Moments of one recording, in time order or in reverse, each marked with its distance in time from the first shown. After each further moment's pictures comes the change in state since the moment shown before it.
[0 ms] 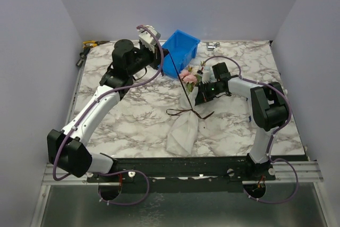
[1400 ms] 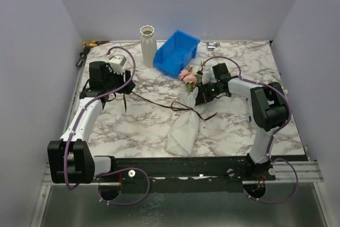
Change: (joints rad) left arm 0.439 -0.096 -0.307 -0.310 -0.018 0.001; right arm 0.000 -0.004 -0.016 0.019 0.000 -0.028
